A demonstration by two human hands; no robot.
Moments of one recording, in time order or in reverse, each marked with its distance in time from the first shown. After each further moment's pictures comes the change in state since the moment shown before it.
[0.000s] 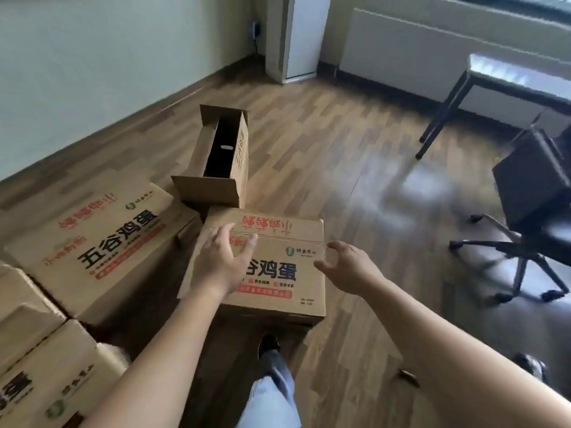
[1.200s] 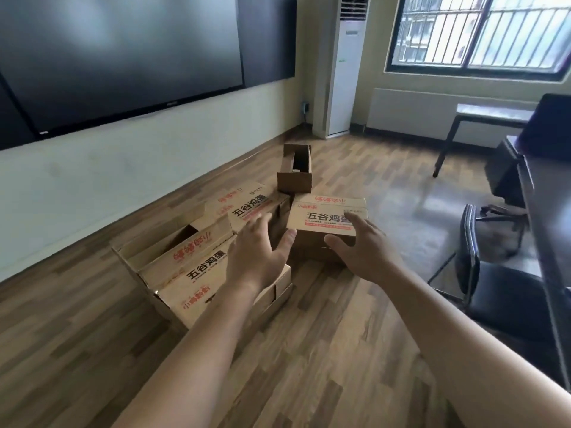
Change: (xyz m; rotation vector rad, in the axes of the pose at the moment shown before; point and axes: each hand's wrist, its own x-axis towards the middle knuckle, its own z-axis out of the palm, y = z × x) left_hand -0.865 -0.211 -0.346 0.194 0.259 0.306; right_hand -0.911 -0.100 0.265 0.145 0.422 -0.338
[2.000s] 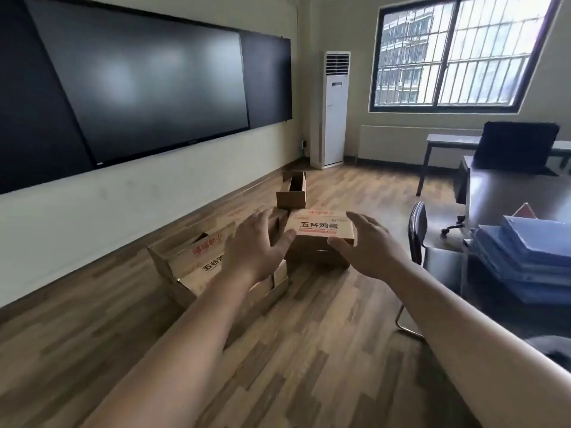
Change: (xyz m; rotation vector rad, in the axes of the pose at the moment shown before) left_hand -0.359 0.150 -0.113 0.104 0.070 0.134; right_hand -0.381 0.036 -0.148 -0.064 0.101 -0.165
